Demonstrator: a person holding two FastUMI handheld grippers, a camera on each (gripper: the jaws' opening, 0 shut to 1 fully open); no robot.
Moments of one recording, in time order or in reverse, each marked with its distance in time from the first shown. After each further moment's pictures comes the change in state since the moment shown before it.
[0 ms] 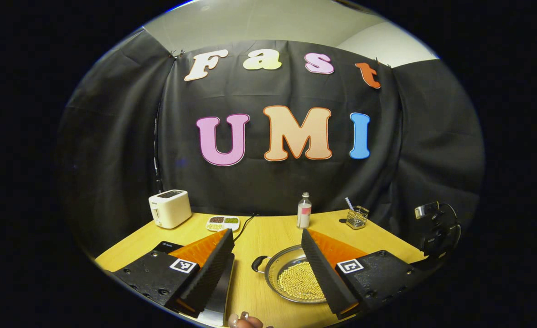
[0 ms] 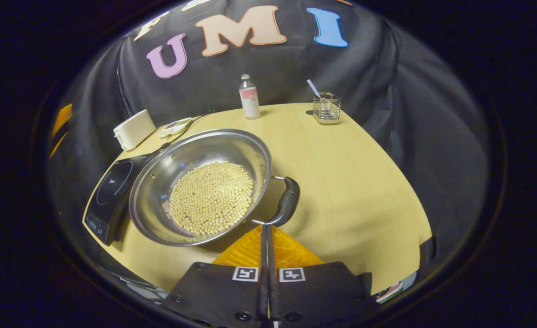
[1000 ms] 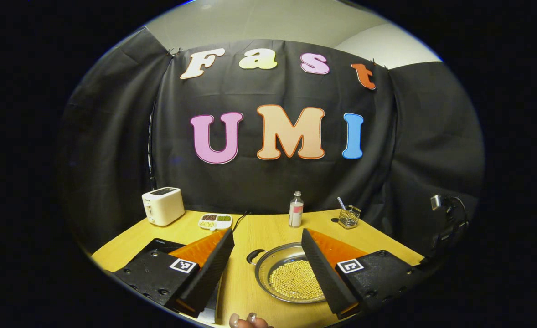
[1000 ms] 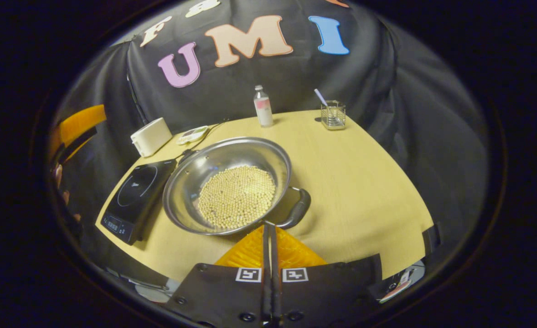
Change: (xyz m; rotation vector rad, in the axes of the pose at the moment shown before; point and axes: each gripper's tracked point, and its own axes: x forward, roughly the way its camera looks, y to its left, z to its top) left arm -0.004 -0.016 -0.001 -0.014 -0.006 -0.044; right arm -0.061 0.040 -0.014 0.040 -0.015 0.073
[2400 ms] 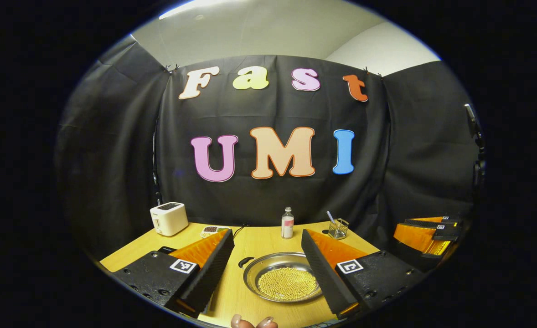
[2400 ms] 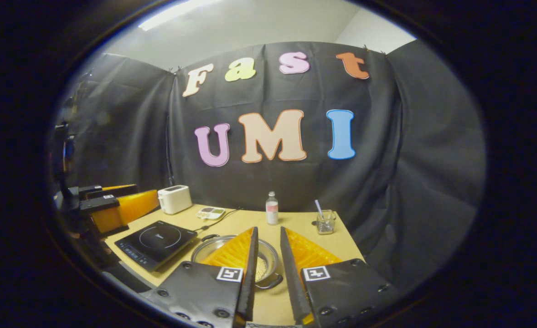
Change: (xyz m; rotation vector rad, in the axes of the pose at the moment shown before) left arm -0.060 -0.051 0.062 0.026 -0.057 0.038; right arm -0.173 -0.007 0.175 -0.169 -0.574 0.086
